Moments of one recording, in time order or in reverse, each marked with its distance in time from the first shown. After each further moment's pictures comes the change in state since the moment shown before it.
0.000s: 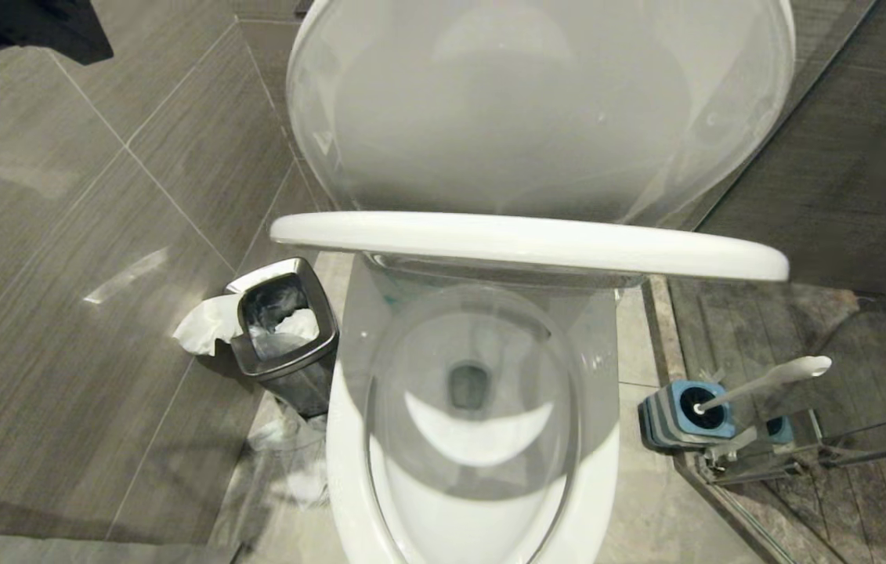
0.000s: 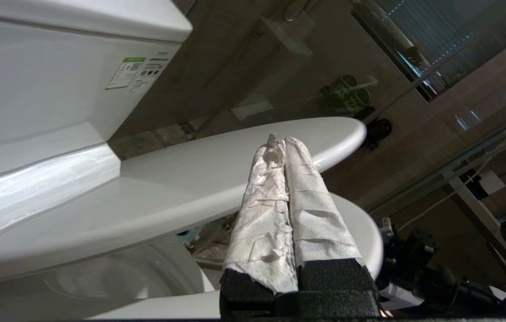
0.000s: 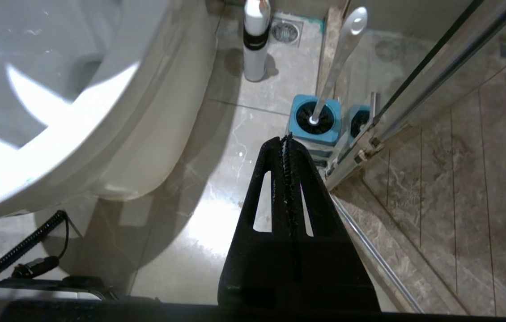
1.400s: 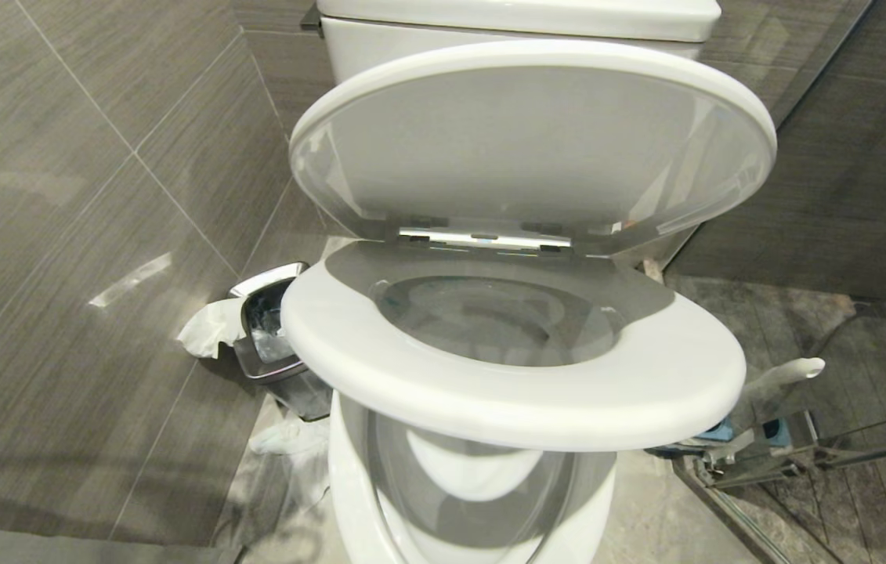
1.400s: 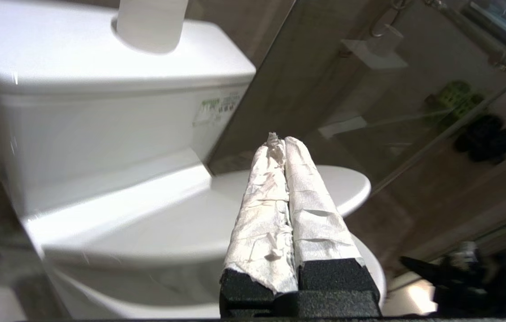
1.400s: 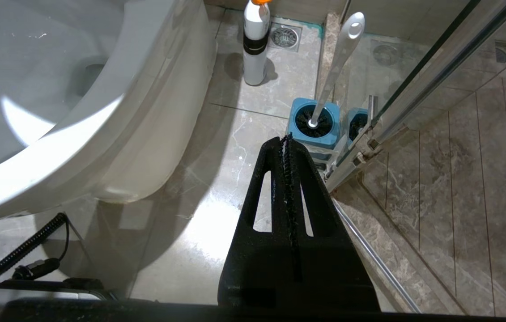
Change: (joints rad) left arm -0.205 -0.151 -0.353 0.600 0.488 0.371; right arm 0.000 0.000 0.000 0.000 0.000 0.000
